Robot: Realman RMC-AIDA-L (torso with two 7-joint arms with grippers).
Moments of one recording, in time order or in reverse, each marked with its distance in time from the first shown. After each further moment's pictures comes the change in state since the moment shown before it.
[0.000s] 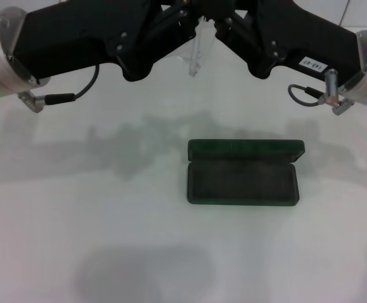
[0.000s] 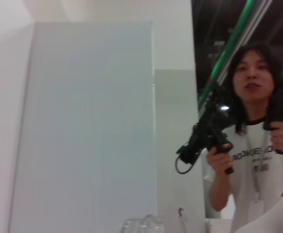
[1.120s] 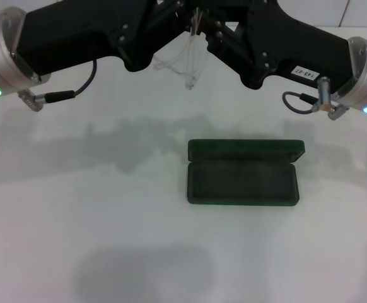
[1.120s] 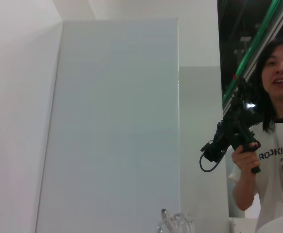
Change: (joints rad) left arm 0.017 -0.002 0.000 0.000 -0.001 -0.053 0.006; right arm 0.004 0.000 -0.037 0.000 0.002 0.012 -0.006
